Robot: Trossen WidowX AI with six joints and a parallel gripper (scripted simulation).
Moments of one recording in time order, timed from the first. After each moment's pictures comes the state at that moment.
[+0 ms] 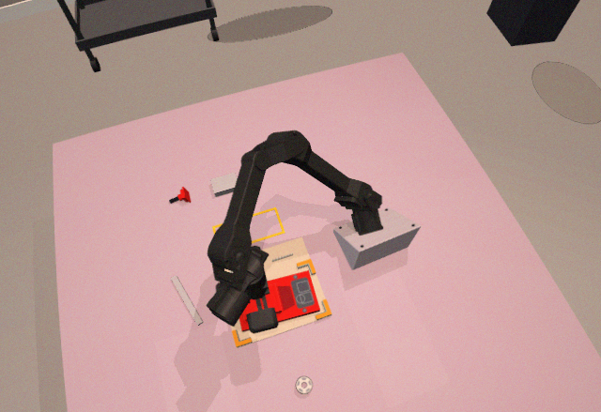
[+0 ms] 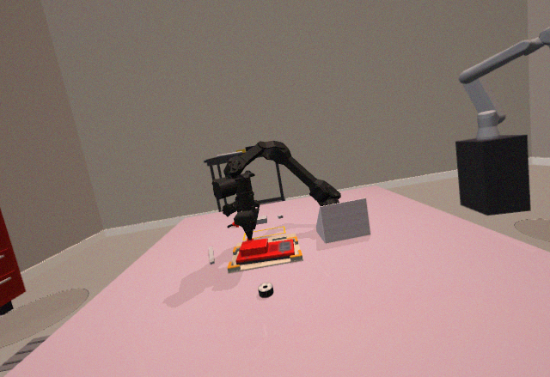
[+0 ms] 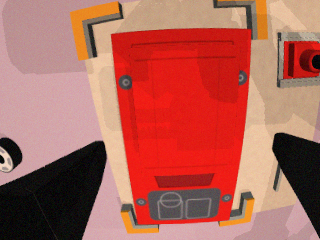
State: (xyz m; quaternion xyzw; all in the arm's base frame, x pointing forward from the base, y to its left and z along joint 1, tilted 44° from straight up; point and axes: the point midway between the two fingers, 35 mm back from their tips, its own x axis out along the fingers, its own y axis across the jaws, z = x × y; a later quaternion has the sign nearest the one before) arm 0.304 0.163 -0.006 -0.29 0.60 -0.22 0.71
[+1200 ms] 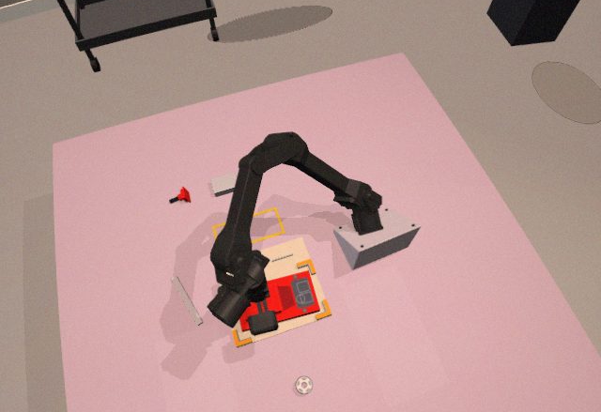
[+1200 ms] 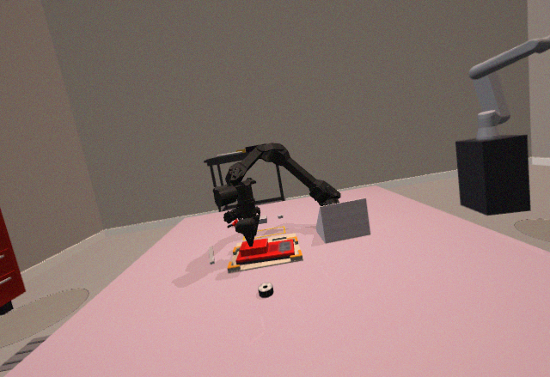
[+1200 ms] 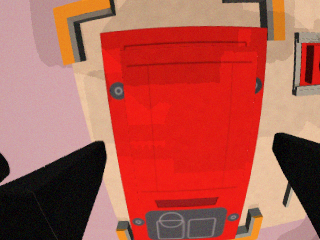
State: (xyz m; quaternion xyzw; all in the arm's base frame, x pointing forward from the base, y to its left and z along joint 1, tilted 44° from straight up) arm 0.310 0.145 -0.024 -0.29 0.60 -0.22 0.71
